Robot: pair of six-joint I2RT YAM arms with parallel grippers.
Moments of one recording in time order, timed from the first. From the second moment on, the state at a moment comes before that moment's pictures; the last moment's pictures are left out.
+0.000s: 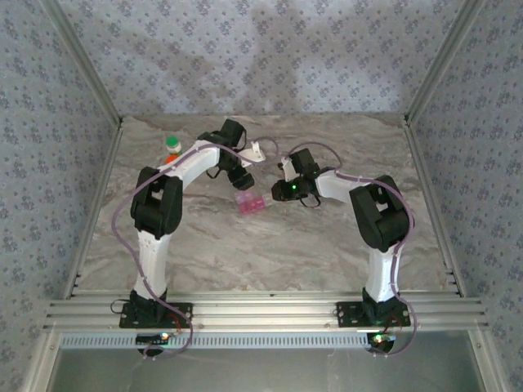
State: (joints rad) left arm -0.47 2.14 1.76 -0.81 0.19 0.67; right arm 0.47 1.95 1.20 -0.25 -0.35 0.24
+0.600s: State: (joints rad) left arm -0.53 2.07 1.68 -0.83 0.19 0.69; right arm 0.47 1.95 1.20 -0.25 -0.35 0.24
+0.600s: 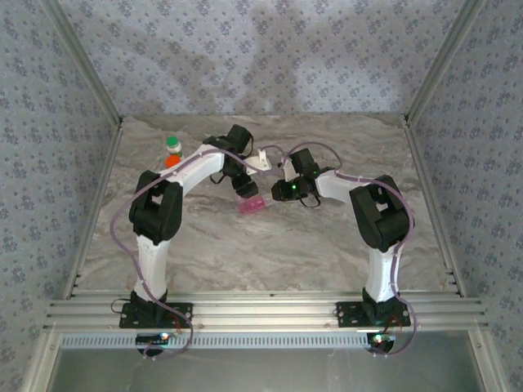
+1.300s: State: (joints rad) left arm -0.57 2.06 1.58 -0.78 0.16 0.69; right arm 0.47 1.95 1.20 -0.25 -0.35 0.24
